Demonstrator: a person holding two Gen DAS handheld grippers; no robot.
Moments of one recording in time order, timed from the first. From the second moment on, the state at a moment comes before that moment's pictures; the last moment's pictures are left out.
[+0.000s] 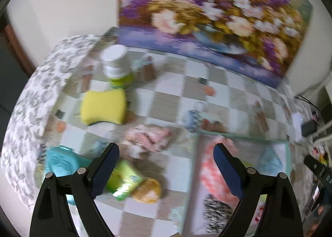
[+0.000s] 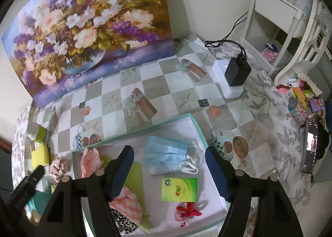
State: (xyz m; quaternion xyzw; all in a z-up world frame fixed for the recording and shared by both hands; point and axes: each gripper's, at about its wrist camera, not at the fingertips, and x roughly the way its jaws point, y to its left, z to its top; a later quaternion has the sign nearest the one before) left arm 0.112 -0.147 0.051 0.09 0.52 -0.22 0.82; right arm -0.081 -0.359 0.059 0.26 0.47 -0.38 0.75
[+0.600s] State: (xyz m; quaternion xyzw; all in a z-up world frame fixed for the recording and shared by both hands) left arm 0.197 -0.013 0.053 -0.01 0.53 -0.07 0.85; right arm -0.014 -0.299 0.042 0.23 0.51 -0.32 0.76
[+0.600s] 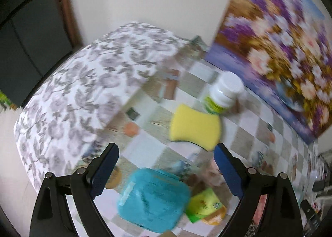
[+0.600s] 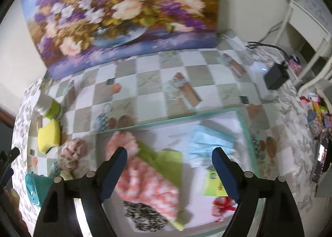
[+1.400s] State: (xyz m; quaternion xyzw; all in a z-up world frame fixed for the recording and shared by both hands) left arm 0.243 0.032 0.024 0.01 0.57 -0.10 0.81; right arm 0.096 -0.178 -0.006 0.20 0.54 -0.17 0.80
